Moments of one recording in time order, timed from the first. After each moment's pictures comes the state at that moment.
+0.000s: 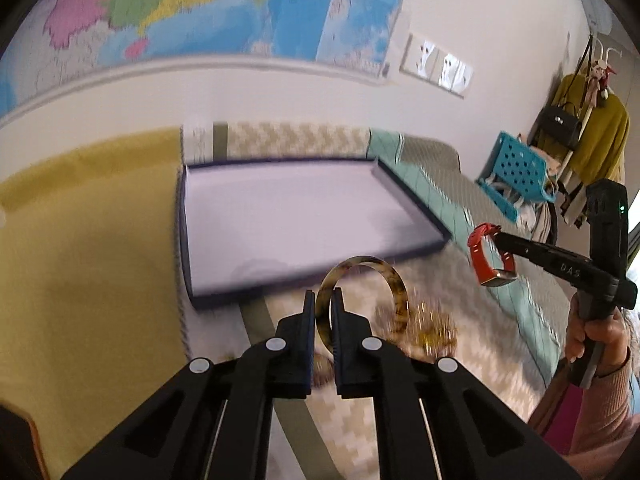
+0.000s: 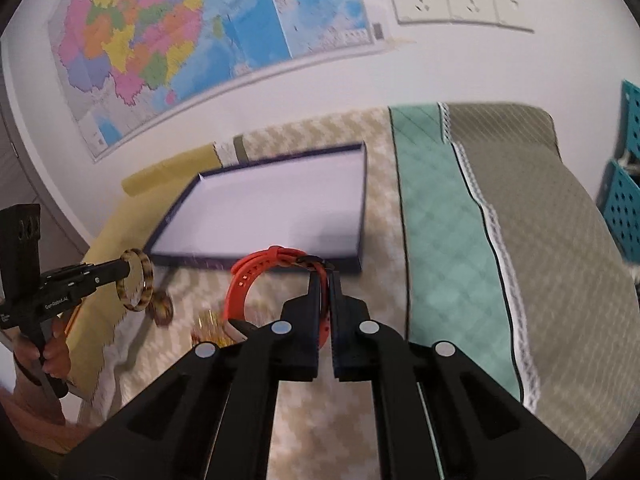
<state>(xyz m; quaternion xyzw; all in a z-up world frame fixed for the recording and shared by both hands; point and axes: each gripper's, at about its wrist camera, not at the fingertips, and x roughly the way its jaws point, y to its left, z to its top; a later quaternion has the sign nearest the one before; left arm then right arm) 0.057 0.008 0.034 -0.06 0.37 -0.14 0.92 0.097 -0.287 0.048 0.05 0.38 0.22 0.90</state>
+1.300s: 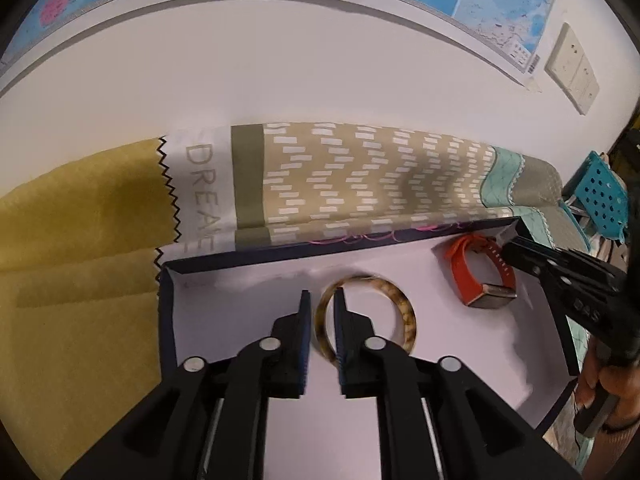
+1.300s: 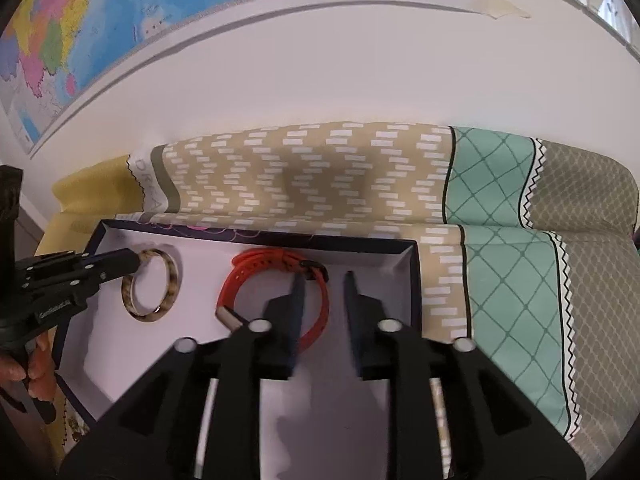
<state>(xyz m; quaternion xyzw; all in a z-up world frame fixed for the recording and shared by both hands) 0.278 0.029 -0.016 -0.06 0.47 -0.07 0.88 0.291 -0.199 0.003 -0.01 0.45 0.18 0.87</state>
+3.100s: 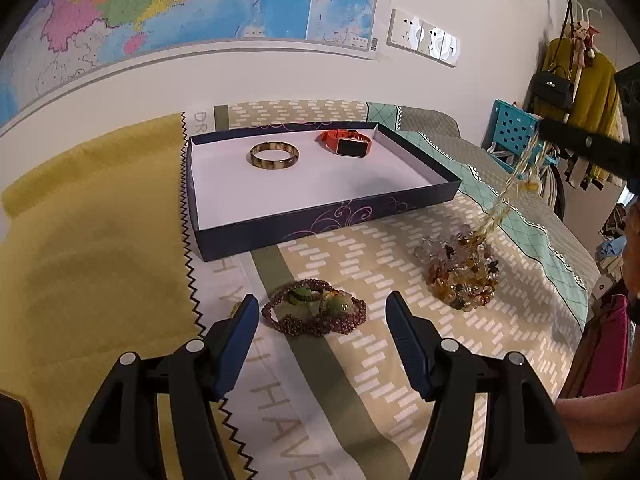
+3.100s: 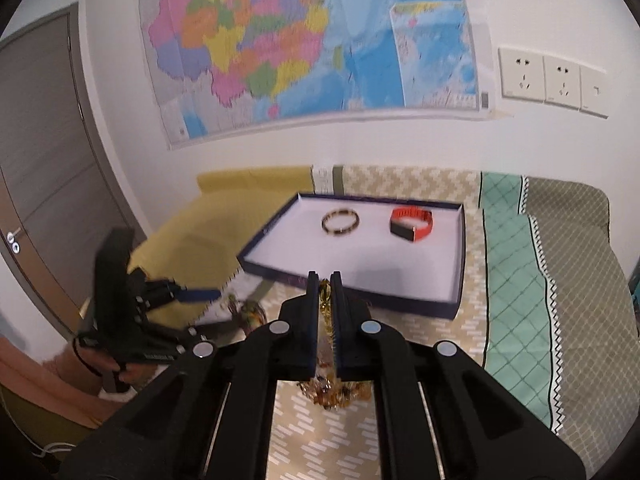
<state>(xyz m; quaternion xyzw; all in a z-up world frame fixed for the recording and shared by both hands) 0.021 0.008 -0.018 0.00 0.38 -0.14 0.92 0.036 -0.235 0.112 0.01 0.31 0.32 0.89</state>
